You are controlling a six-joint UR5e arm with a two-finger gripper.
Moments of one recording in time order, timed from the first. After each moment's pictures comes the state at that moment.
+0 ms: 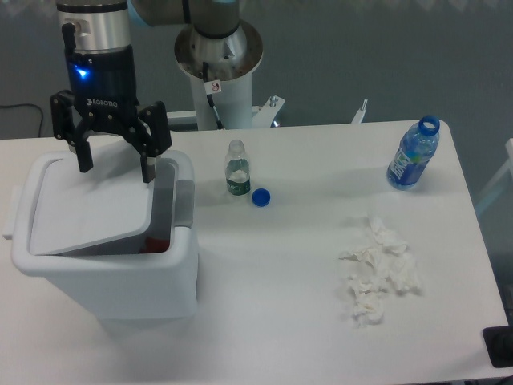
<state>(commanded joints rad) 2.11 -1.60 -1.56 -0.99 1.54 0.39</state>
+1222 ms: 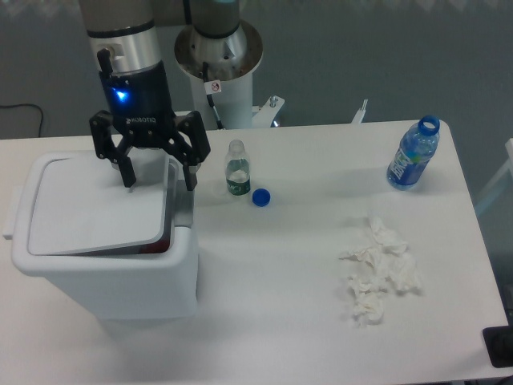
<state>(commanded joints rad) 2.15 -1.64 -1.56 -0.98 1.61 0.38</state>
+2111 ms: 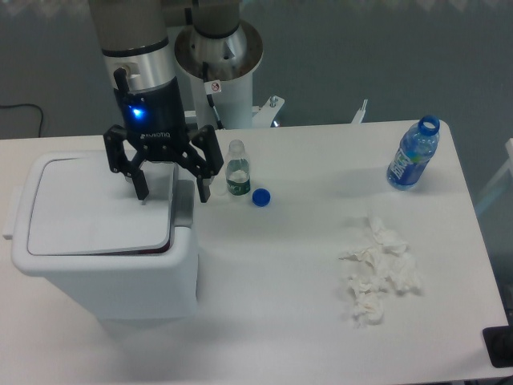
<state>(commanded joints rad) 2.18 -1.67 -1.55 -0.97 1.61 0.39</state>
